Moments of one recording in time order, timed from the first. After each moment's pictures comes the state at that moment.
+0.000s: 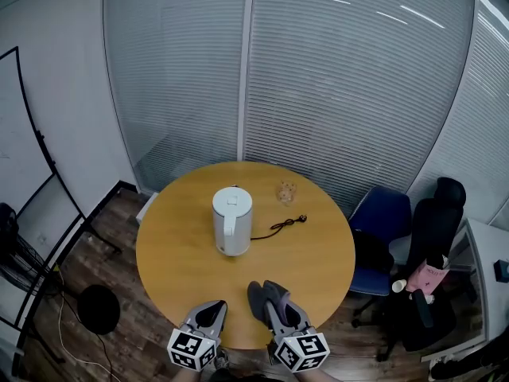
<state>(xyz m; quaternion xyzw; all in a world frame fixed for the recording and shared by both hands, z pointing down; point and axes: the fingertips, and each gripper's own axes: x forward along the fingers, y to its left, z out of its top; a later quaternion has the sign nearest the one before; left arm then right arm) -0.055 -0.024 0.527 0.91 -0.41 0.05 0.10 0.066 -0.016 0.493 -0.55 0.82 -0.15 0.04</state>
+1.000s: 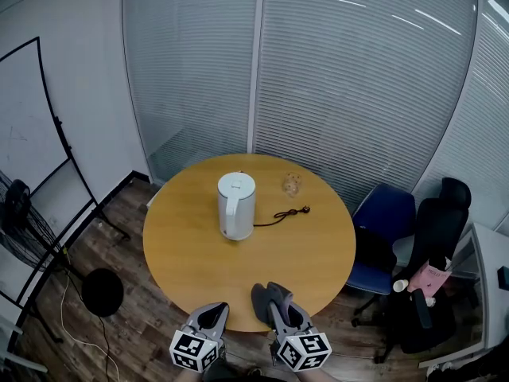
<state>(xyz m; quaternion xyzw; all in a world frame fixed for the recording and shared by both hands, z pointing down) -0.037 0.051 0.539 0.89 -0.44 0.05 0.11 0.089 0.046 0.513 -0.52 0.83 -0.17 0.03</state>
